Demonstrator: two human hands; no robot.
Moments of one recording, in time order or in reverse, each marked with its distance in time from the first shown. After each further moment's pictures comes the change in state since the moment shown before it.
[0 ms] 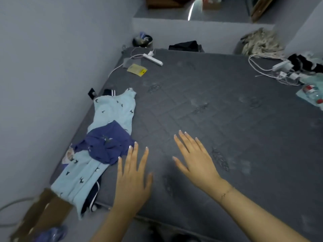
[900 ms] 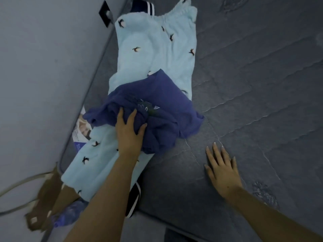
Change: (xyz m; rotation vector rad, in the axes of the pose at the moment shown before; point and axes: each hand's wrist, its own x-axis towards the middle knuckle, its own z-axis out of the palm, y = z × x) left_hand 0.173 -0.400 0.292 -0.424 0.068 -0.489; right_hand 0.176 -0.085 0.440 0.011 -0.586 0.356
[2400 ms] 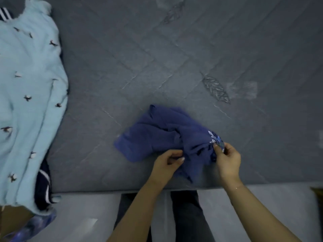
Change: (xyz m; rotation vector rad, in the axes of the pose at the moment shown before) left_hand -0.374 0.278 0.182 -0.519 -0.956 -0.140; right_hand -0.235 0.307 0.033 1.494 0.668 0.778
